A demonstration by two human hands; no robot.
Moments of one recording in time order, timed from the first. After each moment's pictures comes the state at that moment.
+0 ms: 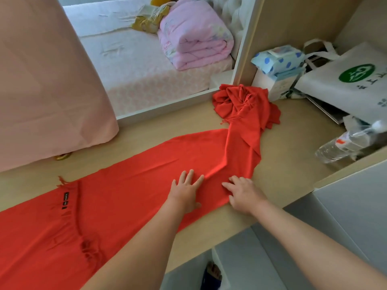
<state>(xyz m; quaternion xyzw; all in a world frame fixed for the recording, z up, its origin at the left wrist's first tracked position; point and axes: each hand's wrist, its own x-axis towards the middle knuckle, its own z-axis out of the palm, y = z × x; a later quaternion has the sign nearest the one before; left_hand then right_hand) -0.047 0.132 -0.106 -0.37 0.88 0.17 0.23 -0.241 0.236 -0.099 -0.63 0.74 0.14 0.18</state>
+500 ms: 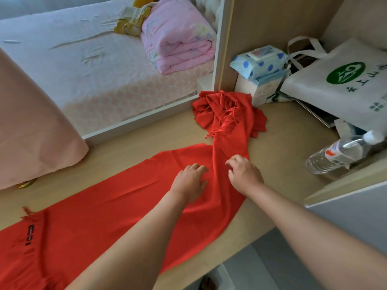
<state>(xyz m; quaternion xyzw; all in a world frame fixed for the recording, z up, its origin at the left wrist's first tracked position) -0.169 0.082 -0.097 -0.35 0.91 0.20 0.03 -0.352 0.170 -0.098 -0.55 0.82 -0.08 0.12</state>
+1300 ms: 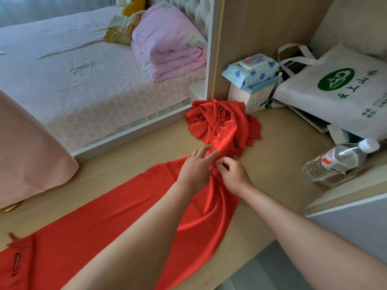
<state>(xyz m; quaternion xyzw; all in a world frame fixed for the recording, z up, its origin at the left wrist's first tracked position) -0.221 0.040 -0.077 -0.28 0.93 0.20 -0.09 -0.343 0.135 -0.082 -0.39 0.79 -0.38 0.27</state>
